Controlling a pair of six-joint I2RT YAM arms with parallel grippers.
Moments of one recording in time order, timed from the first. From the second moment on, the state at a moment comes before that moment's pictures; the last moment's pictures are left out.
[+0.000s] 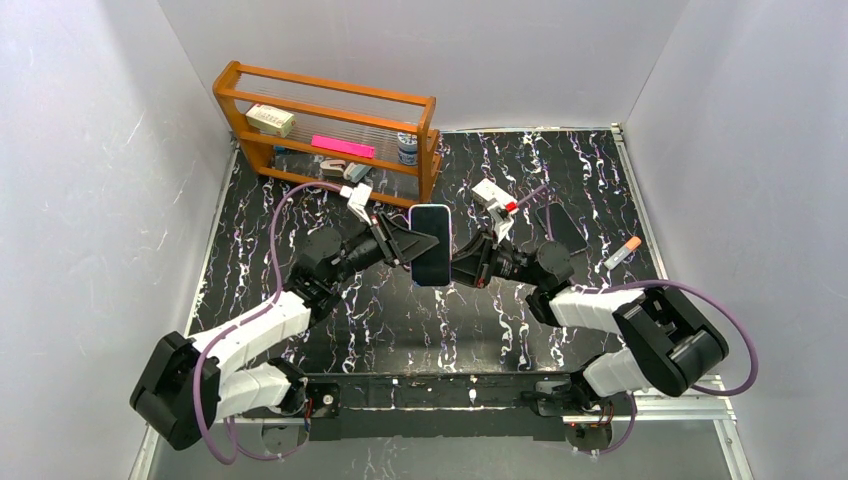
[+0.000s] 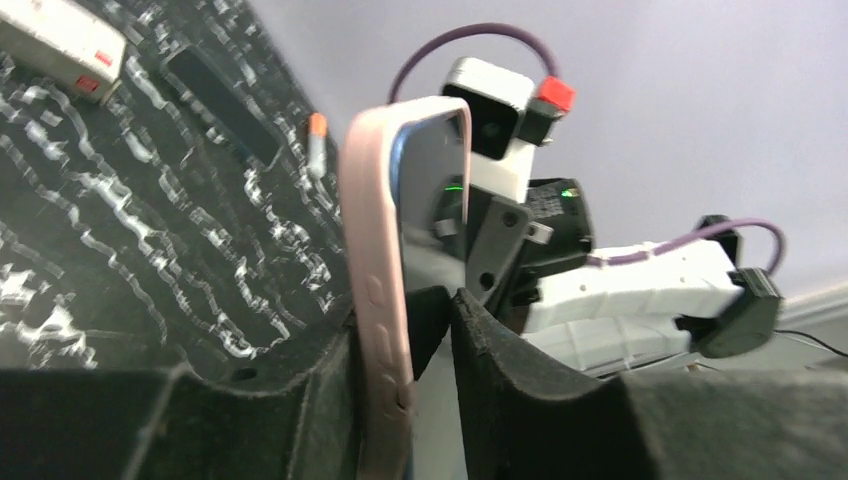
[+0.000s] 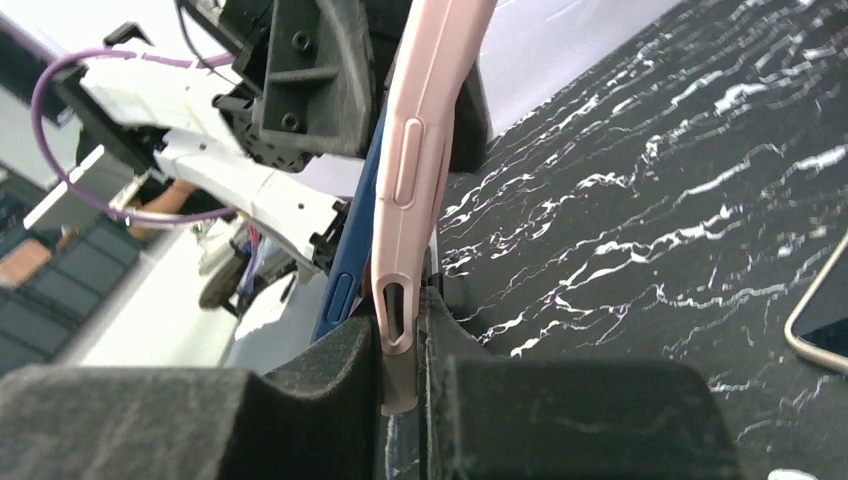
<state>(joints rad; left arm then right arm) -0.63 1.11 0.54 0.70 0.44 -1.01 0.63 1.40 0.41 1.32 -0.81 0.93</state>
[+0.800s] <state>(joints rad) -0.89 1.19 0.88 -0.17 -0.06 -0.44 0.64 1.25 0.39 0.59 -0.44 0.97</state>
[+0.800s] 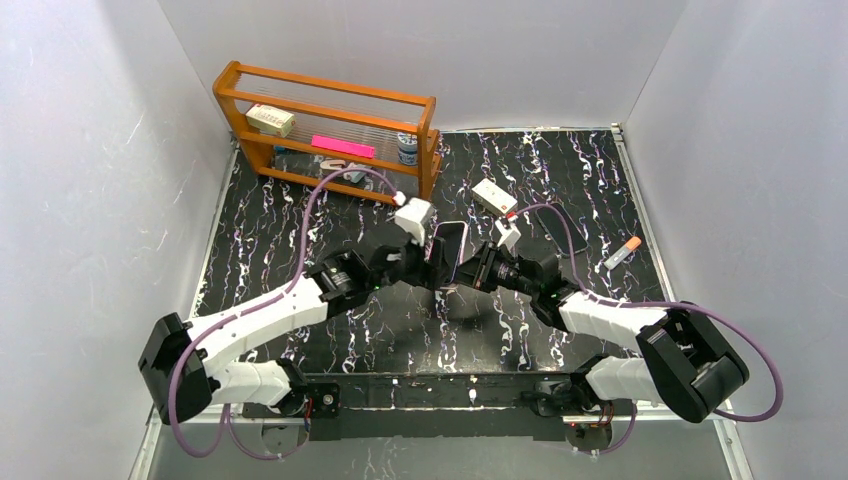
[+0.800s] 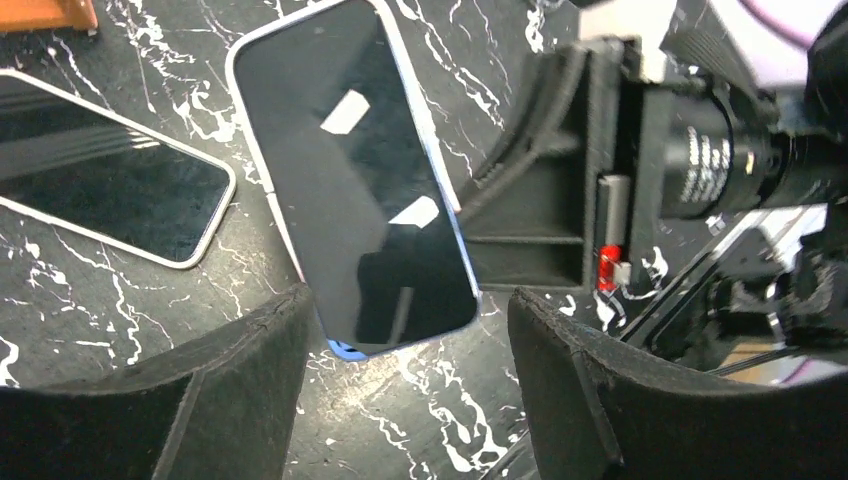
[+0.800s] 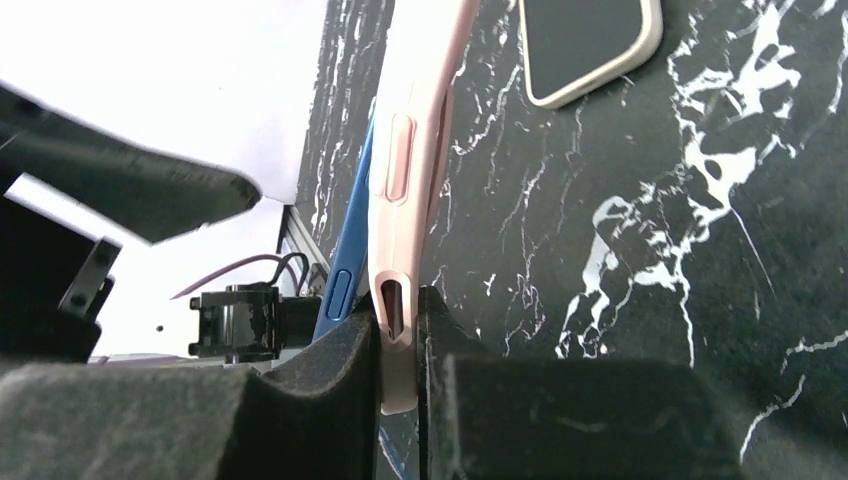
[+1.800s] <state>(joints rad) -1.23 1.49 1.06 -0.32 -0.59 -0.06 0.64 1.24 0.42 0.41 -0.39 1.08</state>
